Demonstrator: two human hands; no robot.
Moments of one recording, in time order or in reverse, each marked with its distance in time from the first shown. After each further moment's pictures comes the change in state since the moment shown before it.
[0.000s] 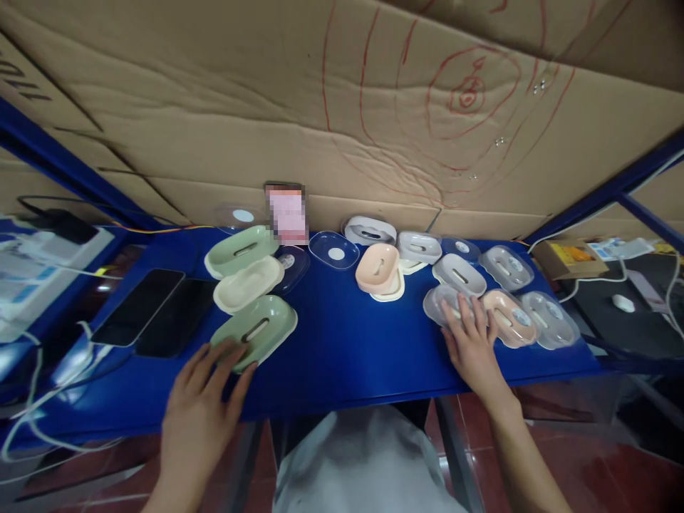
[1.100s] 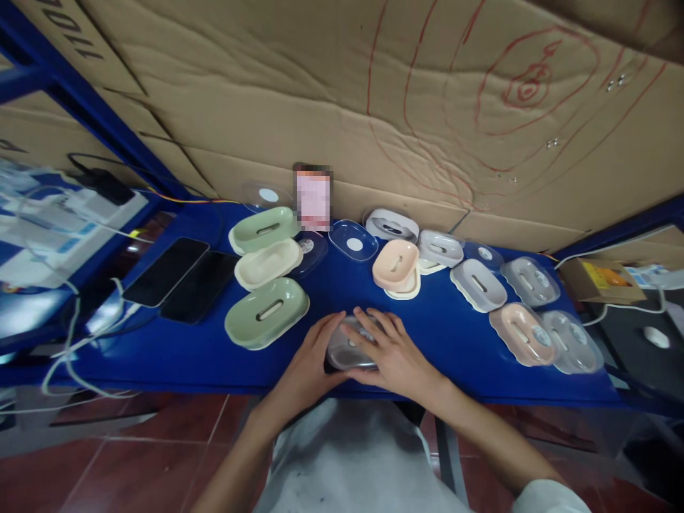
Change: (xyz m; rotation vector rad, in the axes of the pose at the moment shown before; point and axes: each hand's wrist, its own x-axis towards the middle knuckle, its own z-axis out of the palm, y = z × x) left_hand 0.005 0.068 0.071 -0.598 -0.508 -0.084; right_hand 0.063 -0.125 0.013 0.273 -0.270 -0.605
